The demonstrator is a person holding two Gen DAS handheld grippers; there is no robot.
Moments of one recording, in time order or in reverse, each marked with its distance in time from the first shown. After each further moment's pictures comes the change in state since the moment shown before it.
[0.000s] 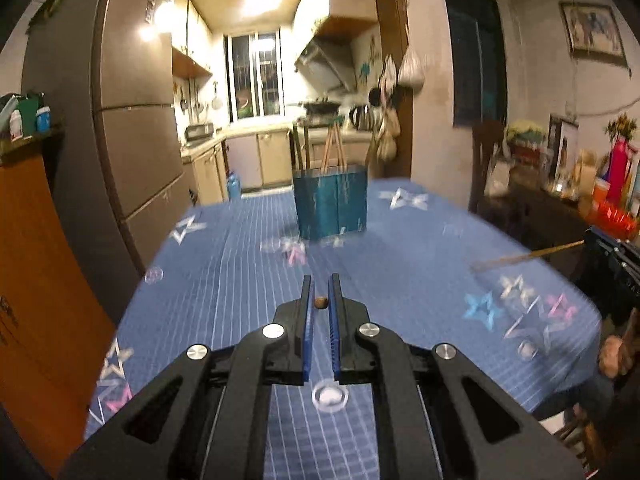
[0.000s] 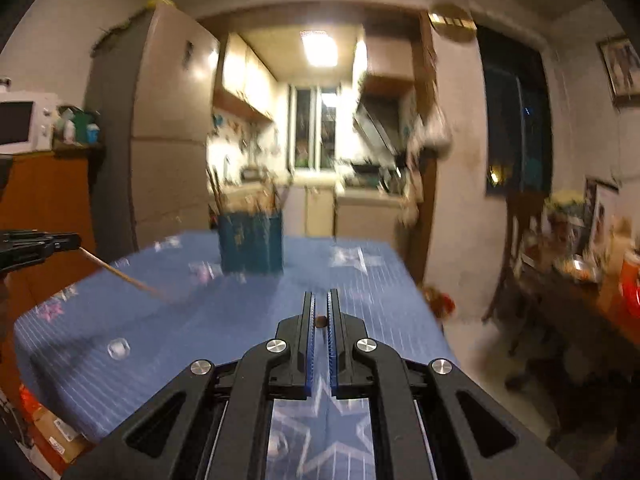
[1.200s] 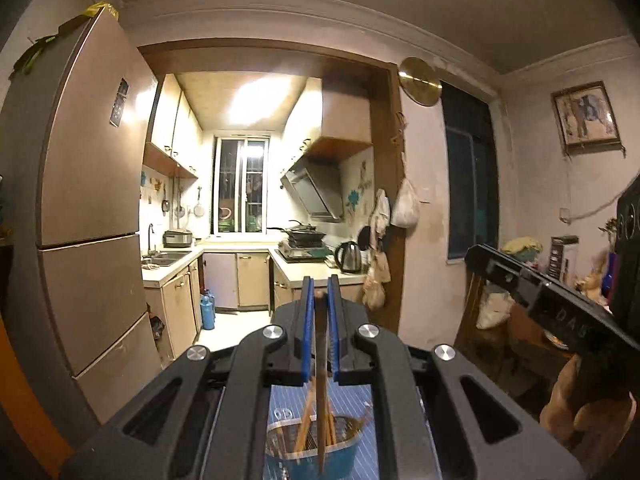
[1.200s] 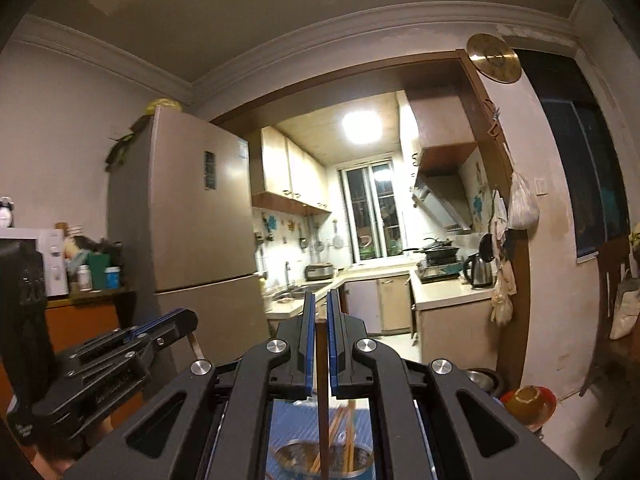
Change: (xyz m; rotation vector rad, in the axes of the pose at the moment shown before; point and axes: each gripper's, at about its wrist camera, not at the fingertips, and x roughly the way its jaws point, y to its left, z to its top) left arm 0.116 -0.009 0.254 -0.043 -0.424 -0.067; right arm 0.227 0.026 0.278 0.155 -0.281 0.231
